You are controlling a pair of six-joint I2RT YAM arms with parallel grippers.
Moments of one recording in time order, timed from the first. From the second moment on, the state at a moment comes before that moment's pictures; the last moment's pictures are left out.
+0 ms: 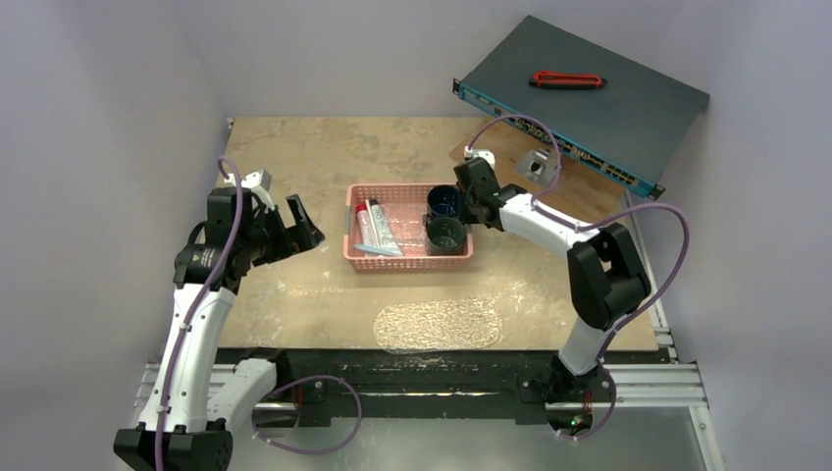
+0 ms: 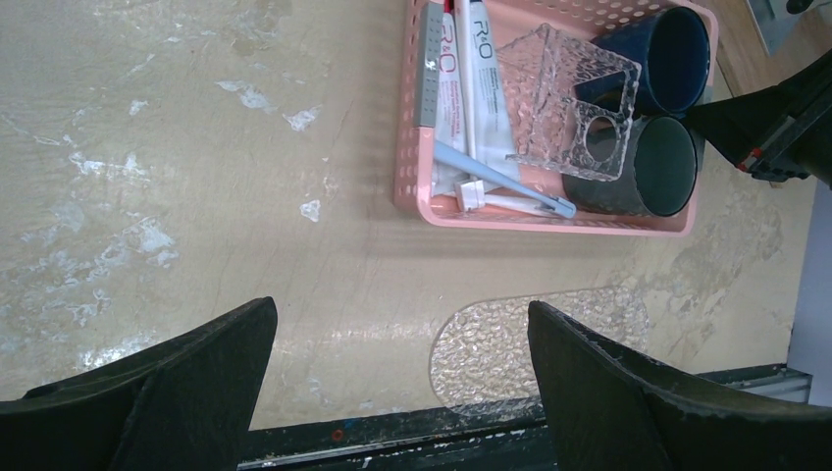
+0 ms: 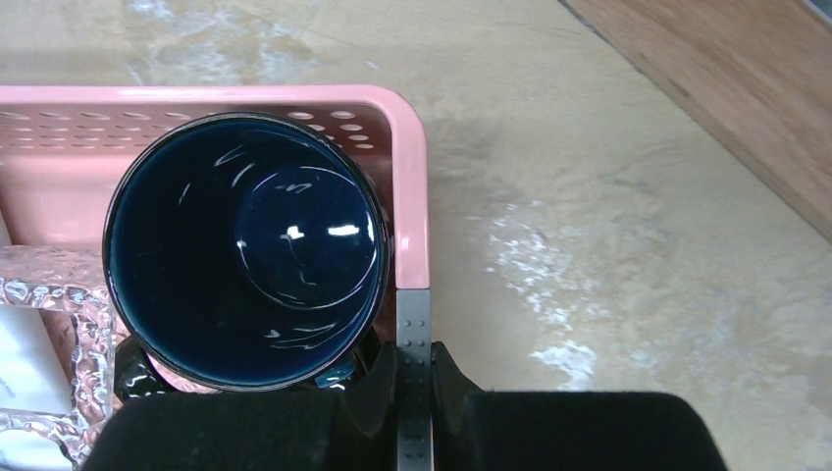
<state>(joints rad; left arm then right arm) -0.05 0.89 1.03 -0.90 0.20 -0.42 0.54 1.76 1.25 -0.38 0.32 0.43</state>
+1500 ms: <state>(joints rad) -0.06 0.89 1.03 -0.90 0.20 -0.42 0.65 1.10 0.97 -0.53 0.13 0.50</state>
